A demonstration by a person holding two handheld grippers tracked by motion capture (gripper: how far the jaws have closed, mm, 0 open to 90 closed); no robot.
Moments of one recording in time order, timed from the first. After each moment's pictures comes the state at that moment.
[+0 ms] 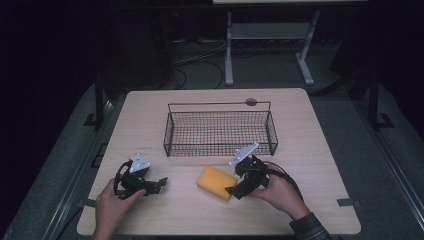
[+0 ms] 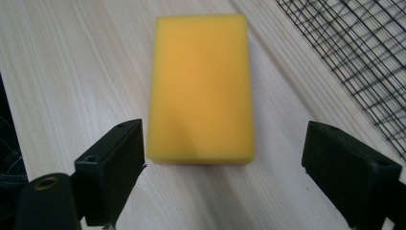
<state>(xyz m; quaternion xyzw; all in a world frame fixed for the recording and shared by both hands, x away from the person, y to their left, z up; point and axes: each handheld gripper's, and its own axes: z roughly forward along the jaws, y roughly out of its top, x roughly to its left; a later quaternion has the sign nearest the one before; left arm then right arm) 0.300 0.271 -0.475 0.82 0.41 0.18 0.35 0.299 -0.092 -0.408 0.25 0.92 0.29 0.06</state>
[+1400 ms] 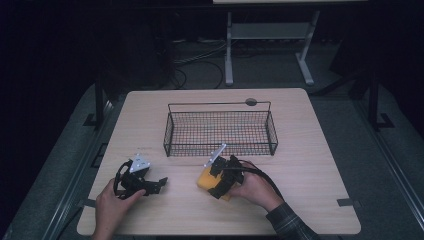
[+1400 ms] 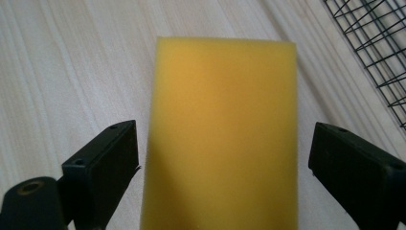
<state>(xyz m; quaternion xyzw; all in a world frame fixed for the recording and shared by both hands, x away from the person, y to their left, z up) 0.300 0.270 -0.475 0.82 0.41 0.18 0.35 0.319 -0.031 -0.436 0.22 0.95 0.23 0.05</state>
